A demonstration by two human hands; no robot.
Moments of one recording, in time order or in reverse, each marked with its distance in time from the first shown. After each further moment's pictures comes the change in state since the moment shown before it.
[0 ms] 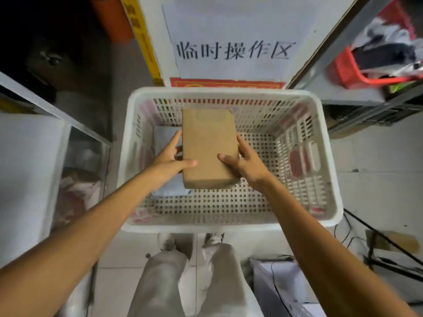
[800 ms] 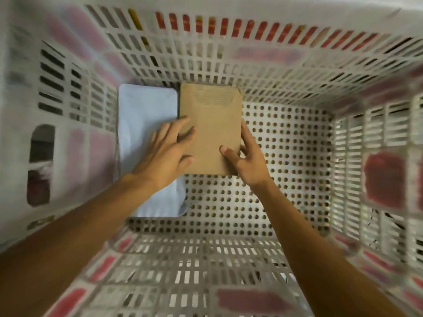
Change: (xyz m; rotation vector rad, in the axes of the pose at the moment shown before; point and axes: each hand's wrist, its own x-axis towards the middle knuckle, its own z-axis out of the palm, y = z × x) left_hand 0.191 -0.147 -0.026 1.182 0.122 0.342; right_hand 0.202 0.205 0.006 -0.197 0.140 0.042
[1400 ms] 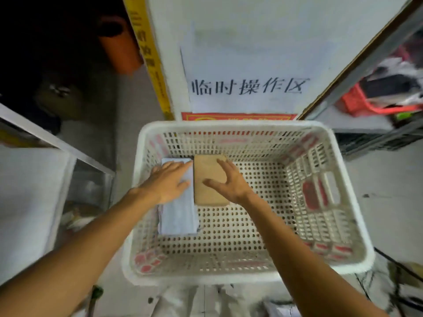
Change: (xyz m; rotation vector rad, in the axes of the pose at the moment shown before) left_hand -0.091 0.049 -0.210 0.071 -0.202 -0.072; right_hand -0.142 -0.216 -0.014 -0.467 -0.091 -0.054
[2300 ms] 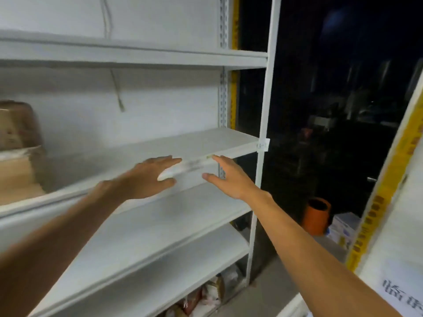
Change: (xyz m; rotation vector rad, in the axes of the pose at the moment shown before) left_hand -0.627 -0.023 -0.163 0.025 0.979 -0.789; right_hand -0.321 -0.459 0.078 -0.276 -0.393 -1.332
